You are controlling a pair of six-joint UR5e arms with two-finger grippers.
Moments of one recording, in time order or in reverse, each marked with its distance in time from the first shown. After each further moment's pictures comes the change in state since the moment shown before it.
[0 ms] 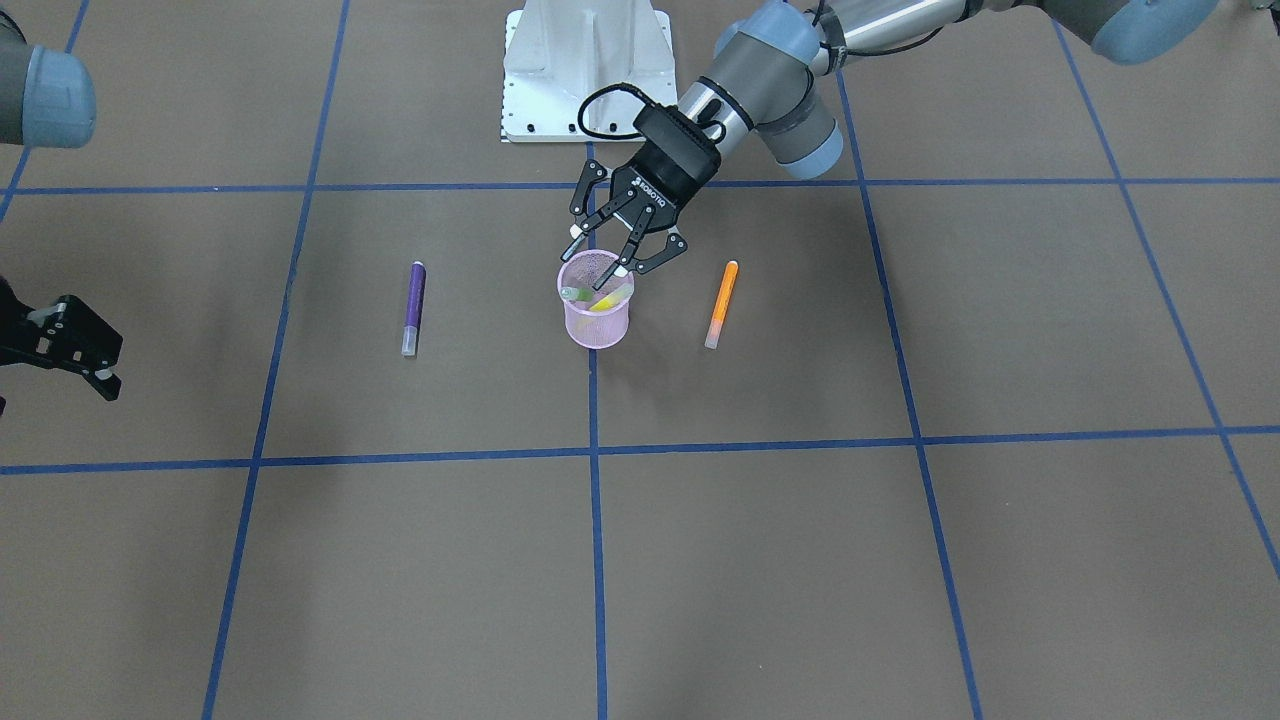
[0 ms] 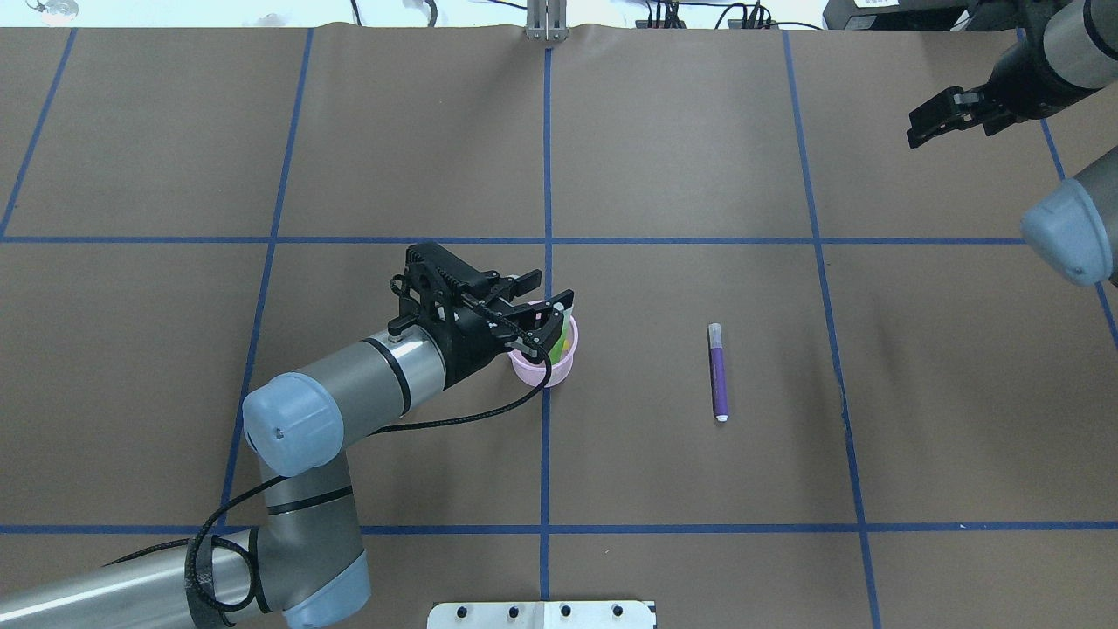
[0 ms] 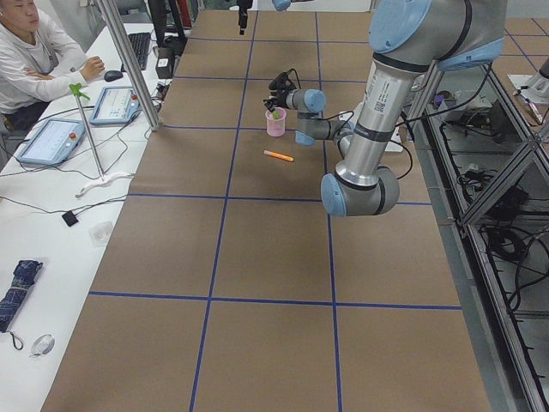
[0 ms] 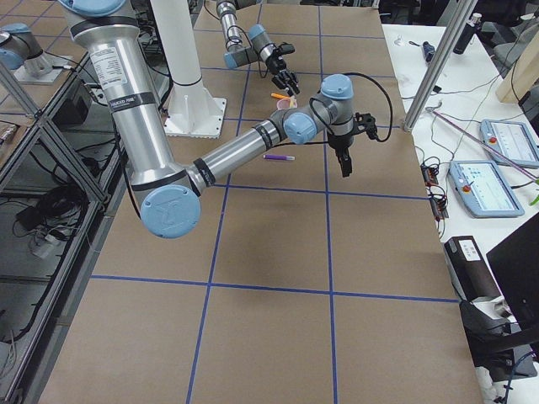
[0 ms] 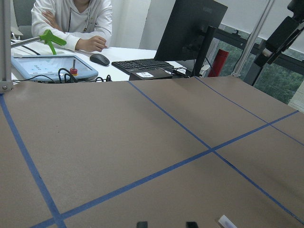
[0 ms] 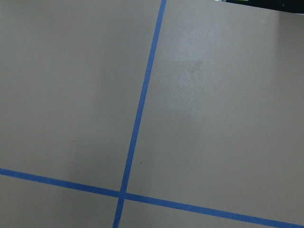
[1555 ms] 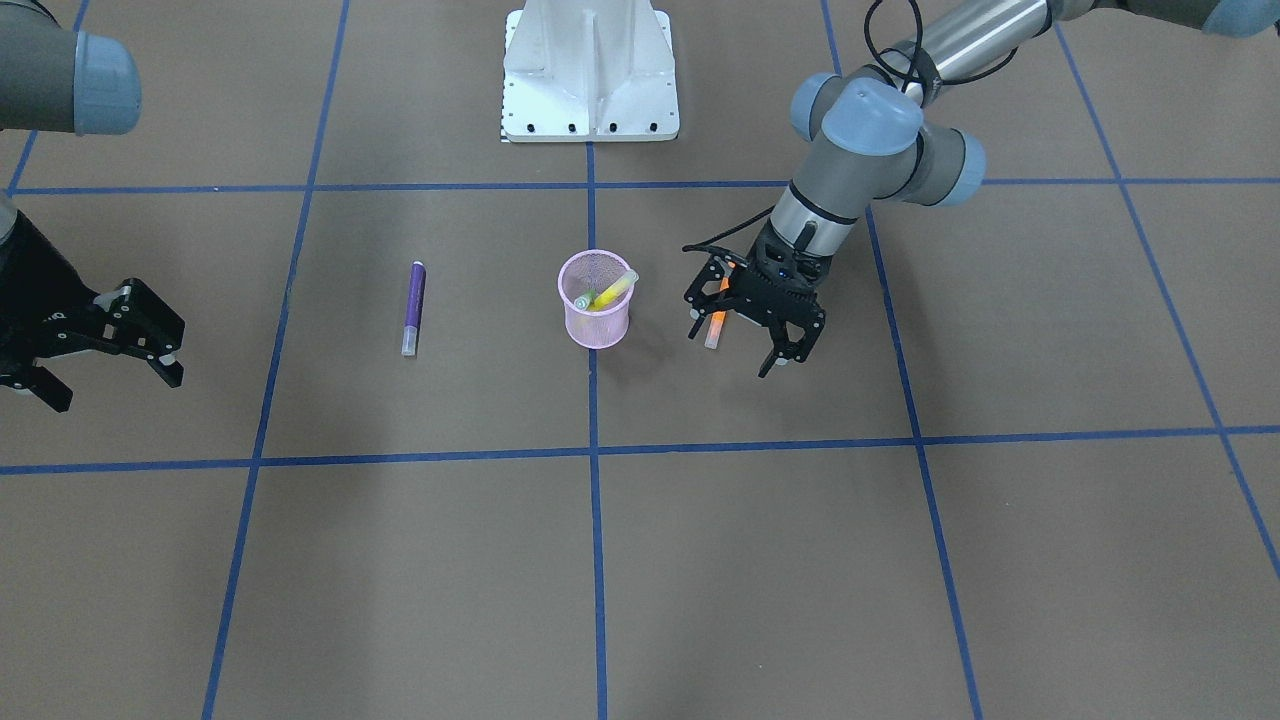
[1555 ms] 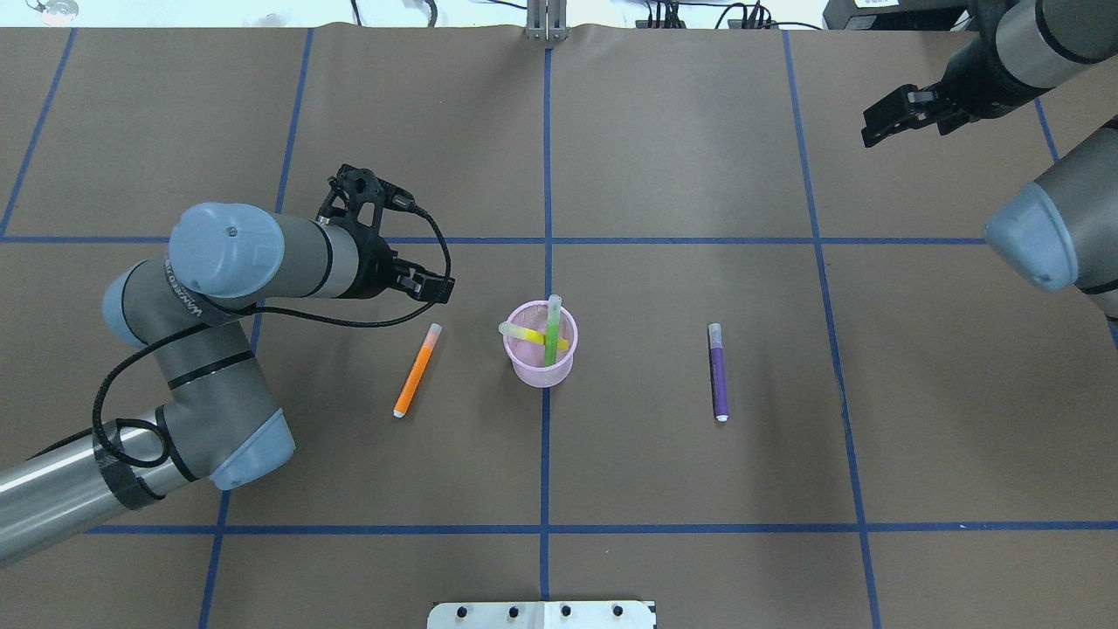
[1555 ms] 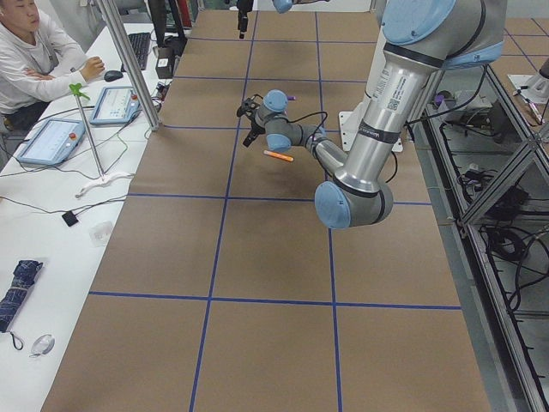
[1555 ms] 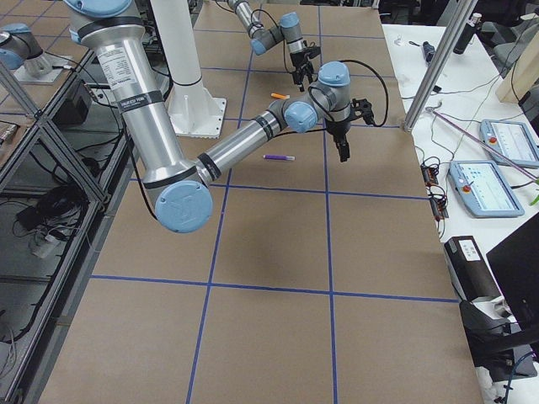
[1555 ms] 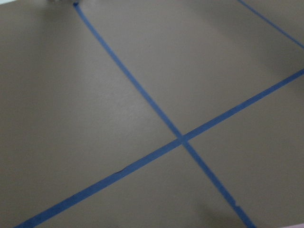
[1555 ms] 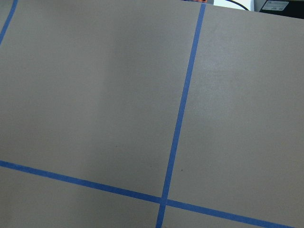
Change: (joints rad) left arm -0.265 0.094 -0.029 0.517 -0.513 -0.067; right arm -0.048 0.046 0.022 -0.001 0.004 0.052
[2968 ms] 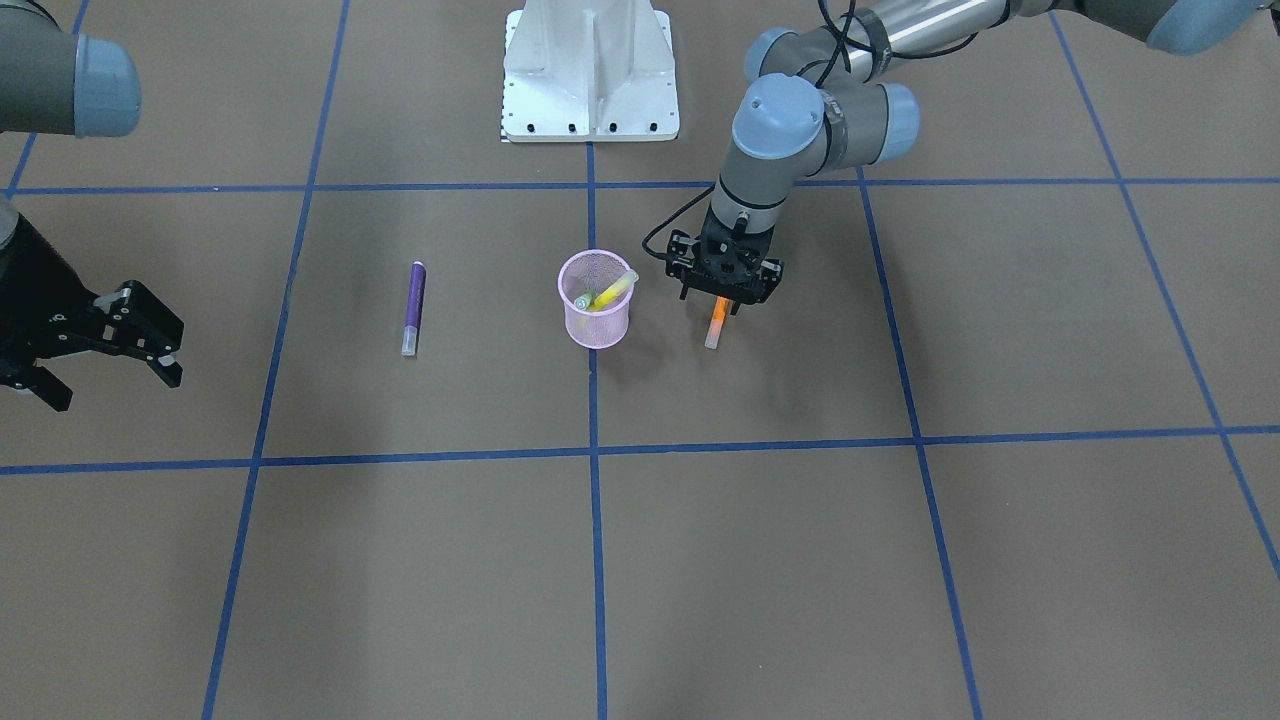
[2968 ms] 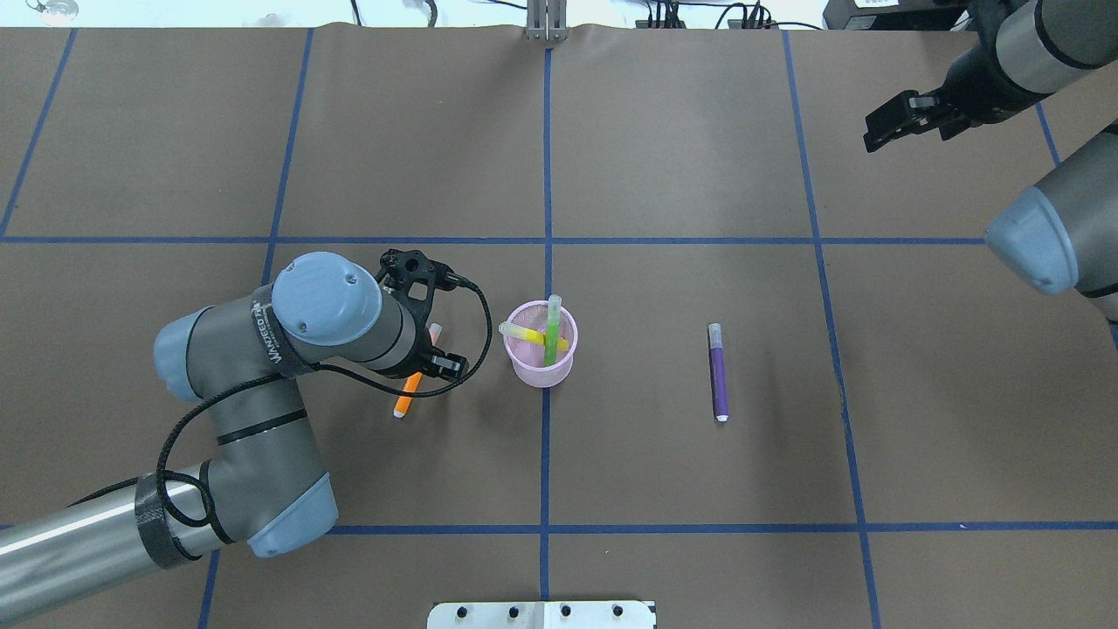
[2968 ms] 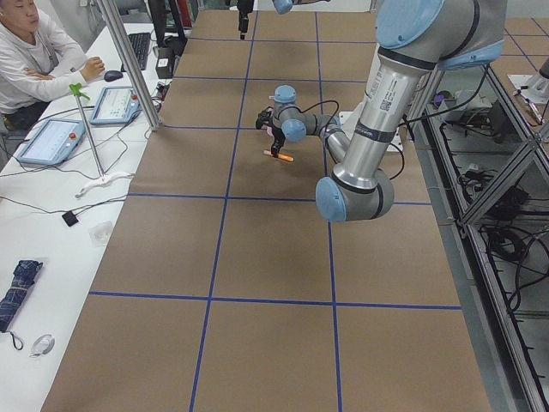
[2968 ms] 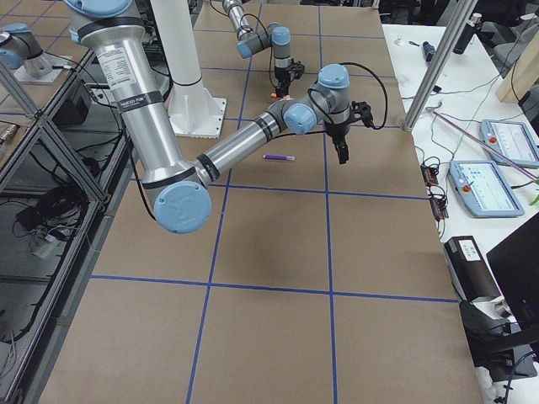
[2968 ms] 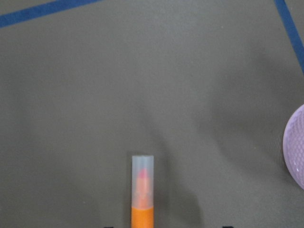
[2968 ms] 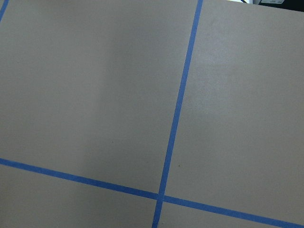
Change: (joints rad) left arm 0.124 -0.061 -0.060 0.415 -0.065 -0.112; right arm -0.002 -0.007 -0.002 0.000 0.000 -0.002
